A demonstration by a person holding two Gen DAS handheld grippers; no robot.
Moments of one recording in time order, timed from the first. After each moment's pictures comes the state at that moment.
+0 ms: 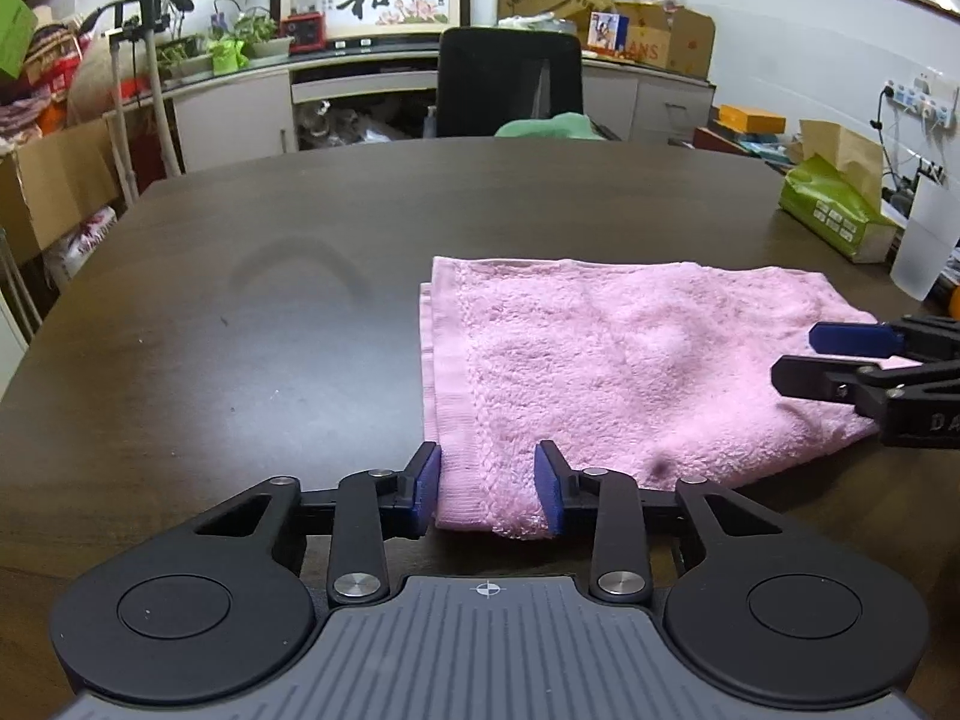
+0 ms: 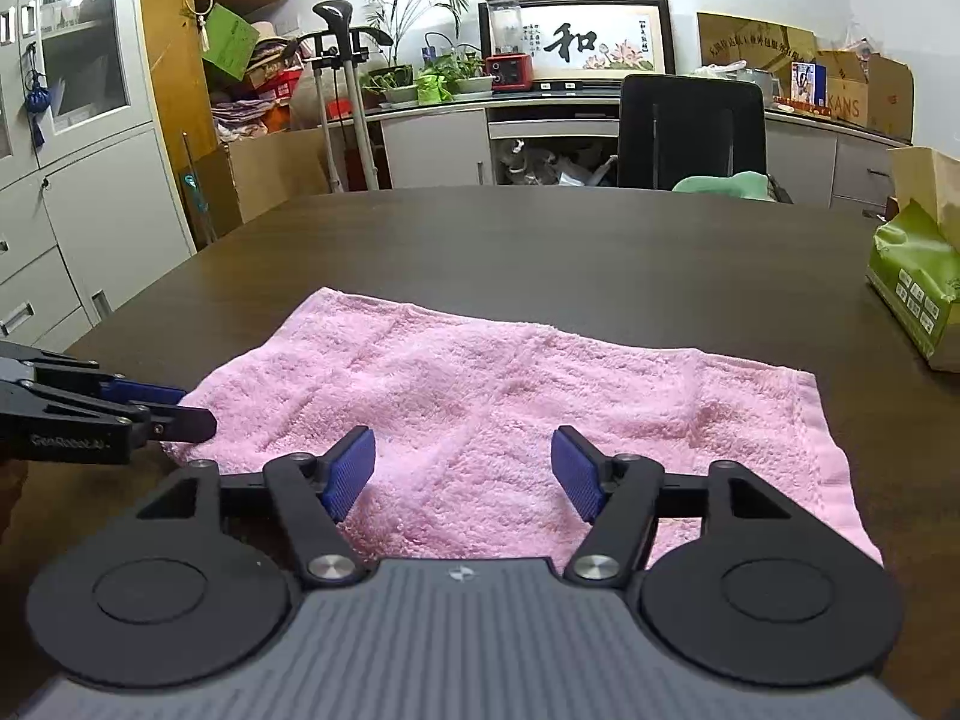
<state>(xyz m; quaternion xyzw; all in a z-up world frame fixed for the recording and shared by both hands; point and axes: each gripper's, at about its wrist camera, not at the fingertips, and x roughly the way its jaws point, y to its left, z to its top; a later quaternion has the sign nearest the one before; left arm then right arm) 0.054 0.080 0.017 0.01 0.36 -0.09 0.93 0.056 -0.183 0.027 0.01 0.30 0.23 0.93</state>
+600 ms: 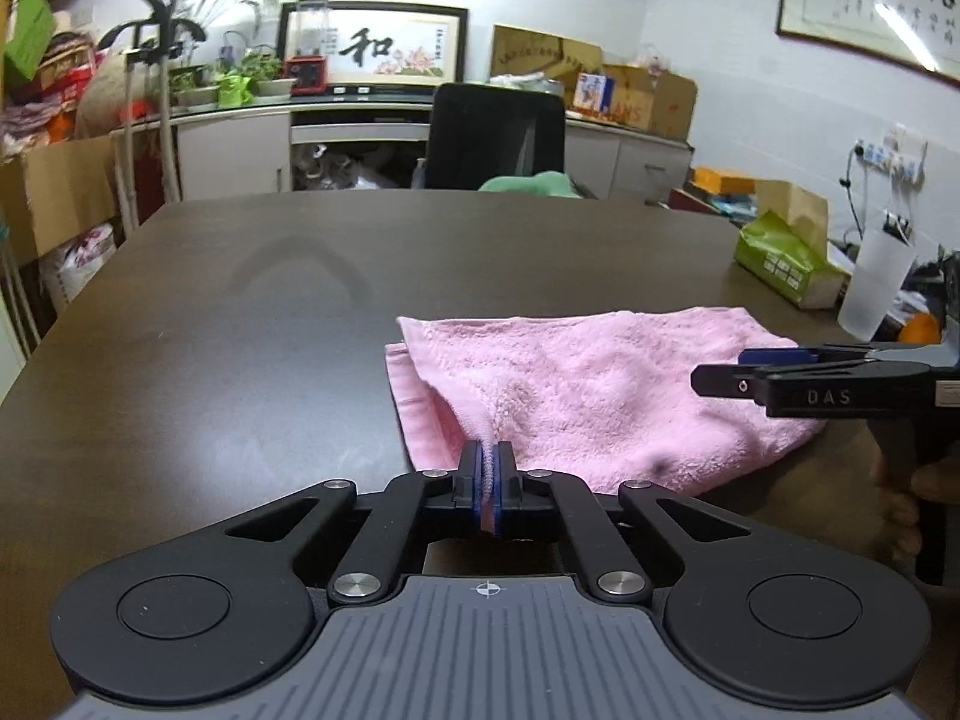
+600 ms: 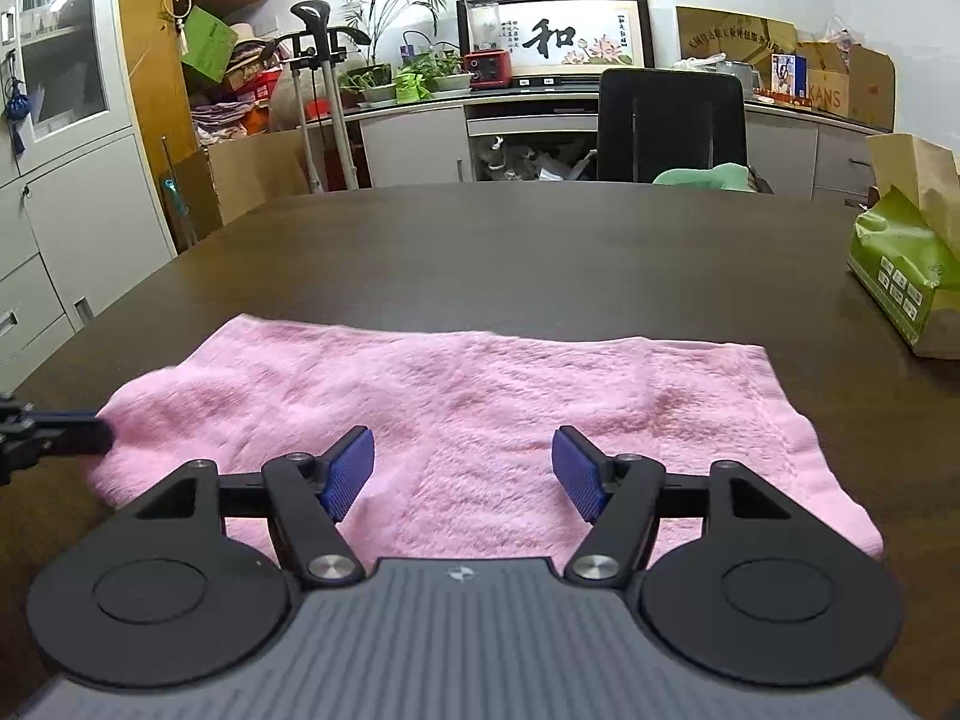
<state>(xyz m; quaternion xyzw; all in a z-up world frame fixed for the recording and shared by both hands) -0.002 0.096 0.026 -0.04 0.32 -0.10 0.94 0.067 -0.192 0.020 0.01 0.31 0.21 0.93</state>
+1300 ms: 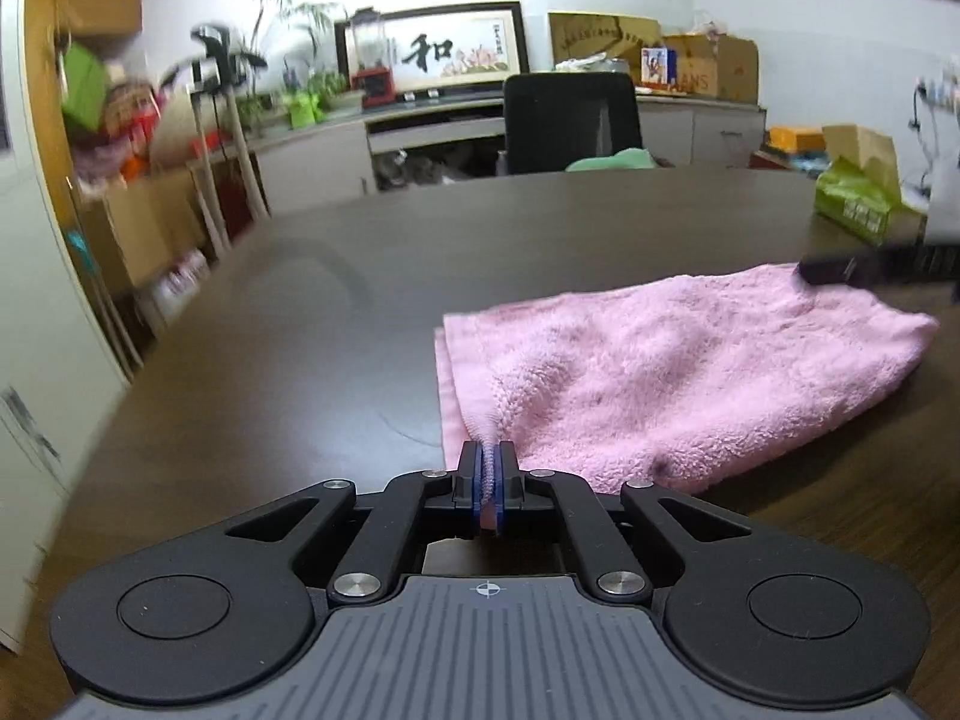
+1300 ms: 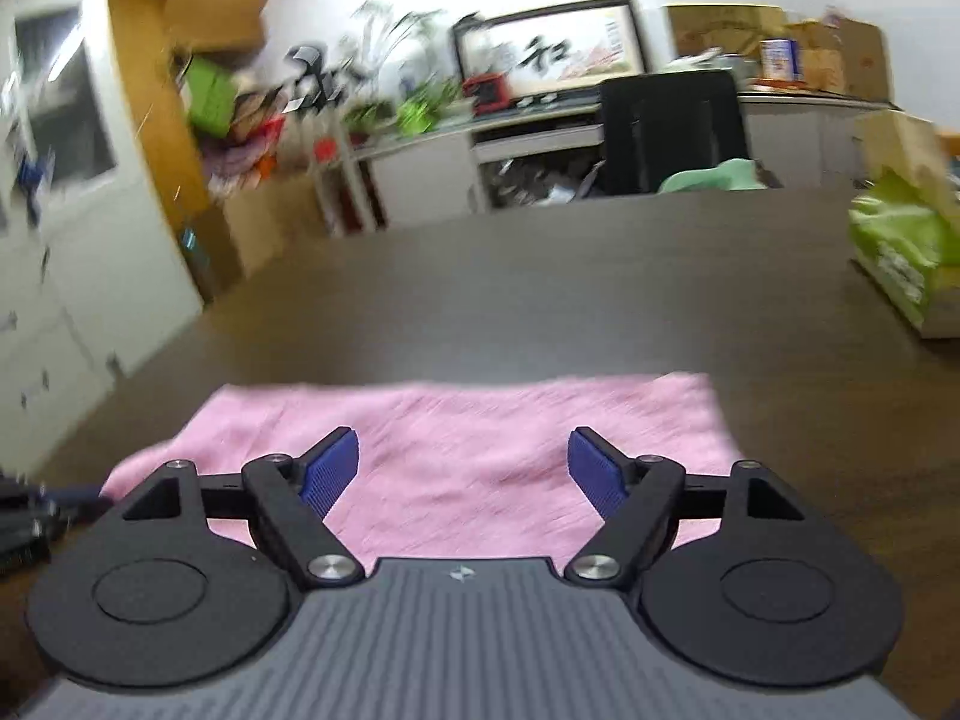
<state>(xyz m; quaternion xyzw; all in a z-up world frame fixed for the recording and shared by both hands) -0.021 0.074 0.035 0.08 0.31 0.01 0.95 0.077 -0.241 0.031 0.10 0.28 0.21 0.93</state>
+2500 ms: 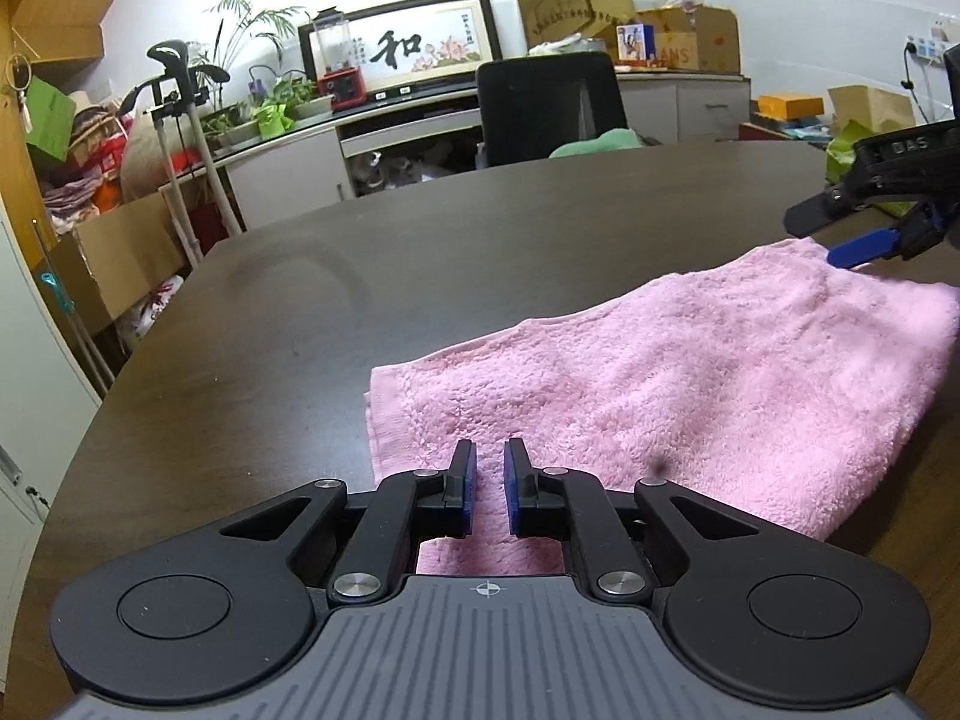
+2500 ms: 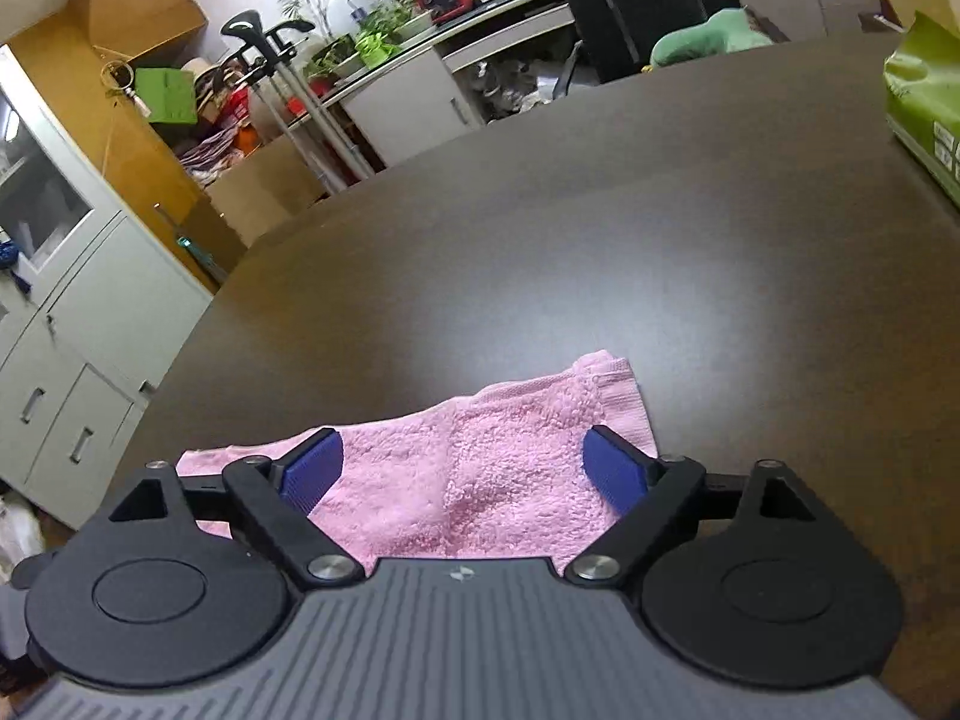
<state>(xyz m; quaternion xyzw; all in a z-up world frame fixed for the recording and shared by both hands) 0.040 0.072 0.006 0.09 0.32 -0.03 0.94 0.193 -0.256 0.011 0.17 0.40 0.25 0.86</state>
